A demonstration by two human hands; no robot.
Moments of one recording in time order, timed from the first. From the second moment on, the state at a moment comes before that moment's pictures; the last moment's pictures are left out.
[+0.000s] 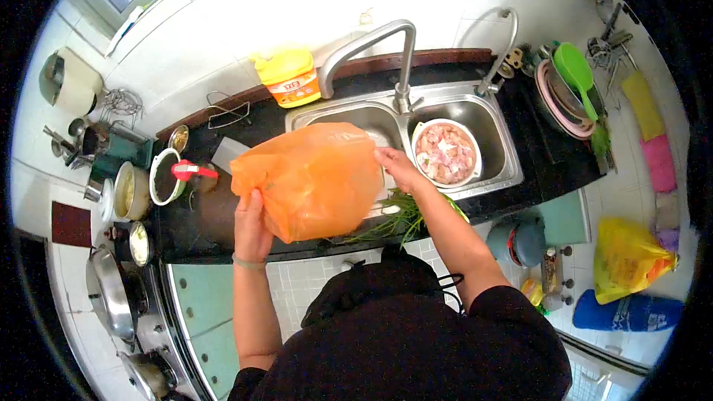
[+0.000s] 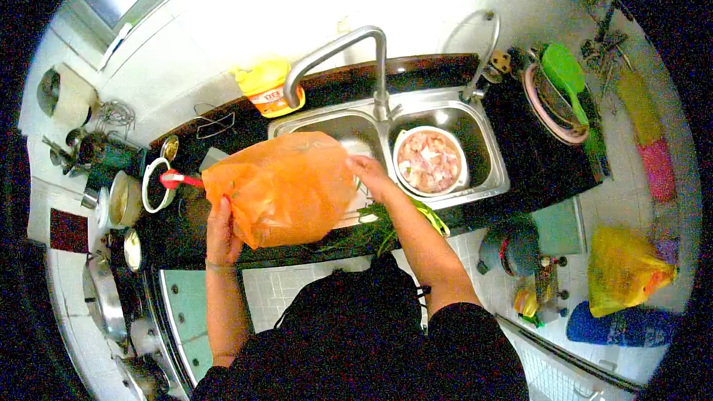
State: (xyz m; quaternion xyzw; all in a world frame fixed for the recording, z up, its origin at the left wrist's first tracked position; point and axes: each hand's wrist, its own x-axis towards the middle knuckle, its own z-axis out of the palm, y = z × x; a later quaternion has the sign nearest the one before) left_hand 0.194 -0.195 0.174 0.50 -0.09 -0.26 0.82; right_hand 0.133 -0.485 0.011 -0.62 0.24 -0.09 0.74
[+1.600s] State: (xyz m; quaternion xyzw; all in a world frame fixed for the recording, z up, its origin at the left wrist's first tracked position) left_hand 0.158 -0.175 0.139 0.41 -0.10 -0.42 0.80; right_hand 0.136 -0.445 0.141 -0.85 0.01 -0.04 0.52
